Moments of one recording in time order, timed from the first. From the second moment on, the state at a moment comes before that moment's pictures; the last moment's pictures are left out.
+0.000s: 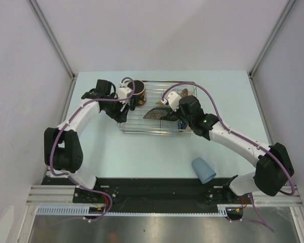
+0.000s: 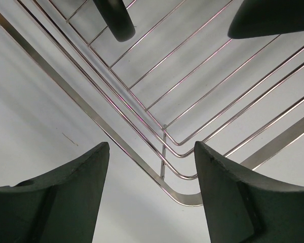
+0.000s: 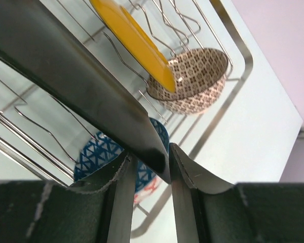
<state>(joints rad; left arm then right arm) -0.18 1.63 1.28 -0.72 0.33 0.45 0.71 1.41 1.07 -0.21 0.31 -0.43</state>
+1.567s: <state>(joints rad) -0.16 1.65 1.30 -0.72 0.34 0.45 0.76 1.23 1.06 -0.35 0.09 -0.40</state>
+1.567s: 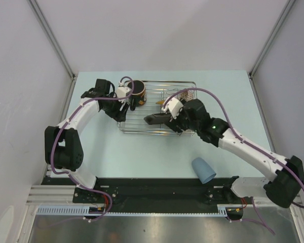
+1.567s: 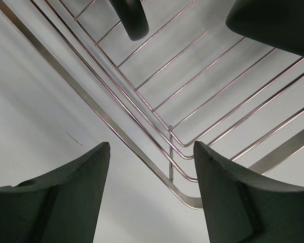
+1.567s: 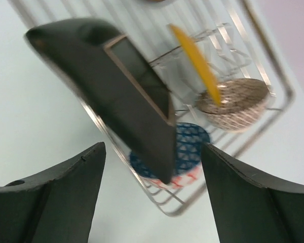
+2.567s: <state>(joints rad) -0.14 1.65 1.30 -0.71 0.34 0.45 0.81 1.51 1.04 -0.08 0.33 -0.73</state>
